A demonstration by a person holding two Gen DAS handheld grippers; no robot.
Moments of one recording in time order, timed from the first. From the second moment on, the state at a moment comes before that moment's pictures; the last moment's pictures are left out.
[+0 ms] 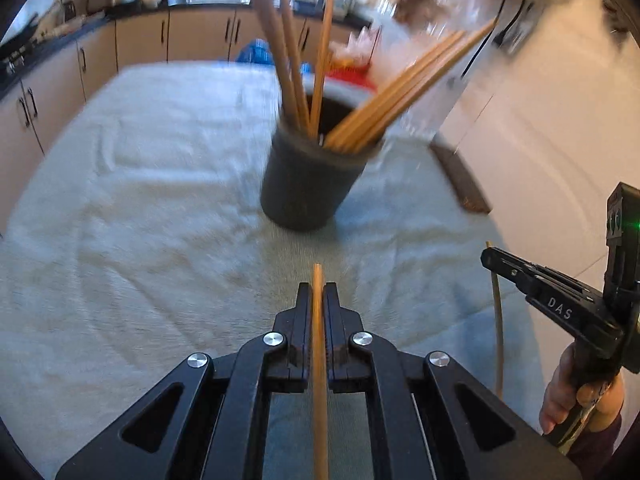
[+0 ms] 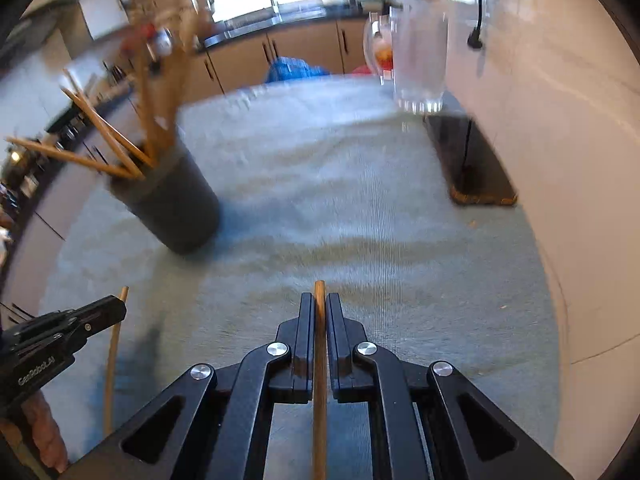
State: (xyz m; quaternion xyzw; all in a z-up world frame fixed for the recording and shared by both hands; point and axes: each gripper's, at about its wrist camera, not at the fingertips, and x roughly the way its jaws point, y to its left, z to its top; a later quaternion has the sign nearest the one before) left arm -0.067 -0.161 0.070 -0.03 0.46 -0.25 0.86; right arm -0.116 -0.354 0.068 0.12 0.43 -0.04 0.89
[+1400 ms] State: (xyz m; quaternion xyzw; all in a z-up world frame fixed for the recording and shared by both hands) left arm -0.203 -0.097 0.196 0.00 0.24 -0.23 0.94; right arm -0.257 -0.270 0.204 0.05 0.24 0.00 0.97
